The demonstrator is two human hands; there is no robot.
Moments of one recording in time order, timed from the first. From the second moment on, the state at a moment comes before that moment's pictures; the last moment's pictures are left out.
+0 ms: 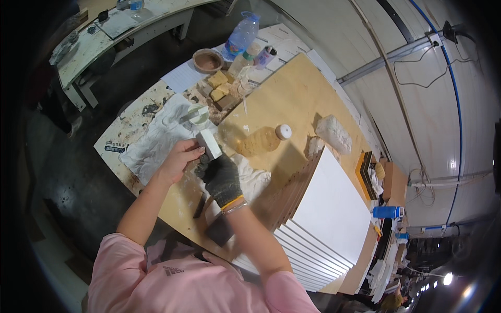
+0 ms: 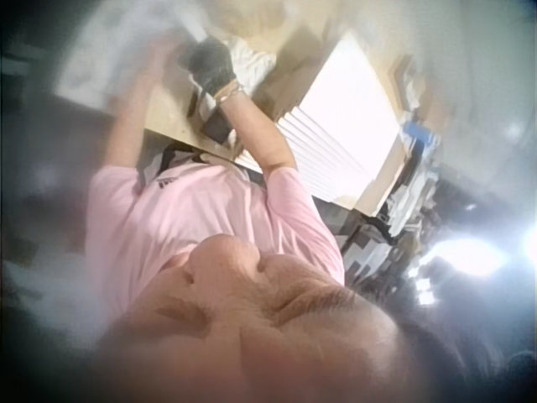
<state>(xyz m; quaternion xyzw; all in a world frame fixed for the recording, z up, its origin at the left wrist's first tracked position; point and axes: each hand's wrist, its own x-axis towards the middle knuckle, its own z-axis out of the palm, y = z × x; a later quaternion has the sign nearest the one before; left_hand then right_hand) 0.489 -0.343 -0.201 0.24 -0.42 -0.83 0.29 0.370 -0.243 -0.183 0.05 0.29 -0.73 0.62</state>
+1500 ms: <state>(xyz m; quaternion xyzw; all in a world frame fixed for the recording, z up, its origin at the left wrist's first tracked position) 0.424 -0.150 -0.193 0.14 -0.37 -0.78 0.49 0.103 0.219 -0.081 -0.42 0.89 -0.08 -0.14</state>
